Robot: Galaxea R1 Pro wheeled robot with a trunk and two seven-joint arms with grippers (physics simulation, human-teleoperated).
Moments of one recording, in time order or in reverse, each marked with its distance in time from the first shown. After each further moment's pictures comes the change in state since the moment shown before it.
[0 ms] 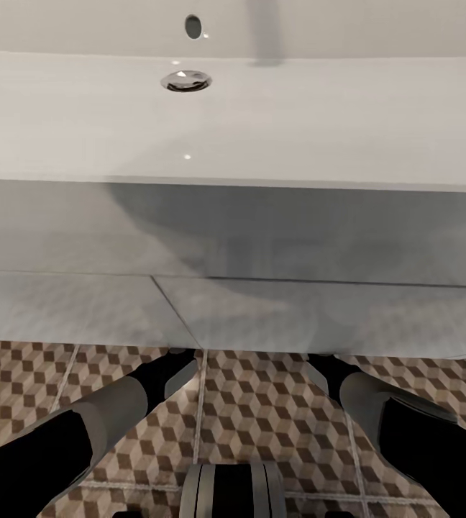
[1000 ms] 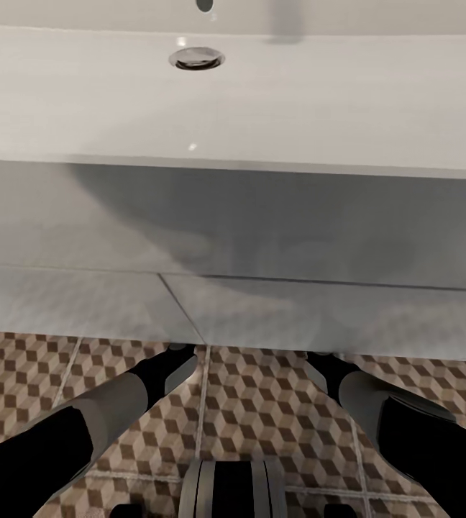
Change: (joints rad) left arm -0.016 0.000 0.004 0.000 0.004 0.001 0.000; right arm -0.004 0.004 0.009 0.000 0.005 -0.002 -0.001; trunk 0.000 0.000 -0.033
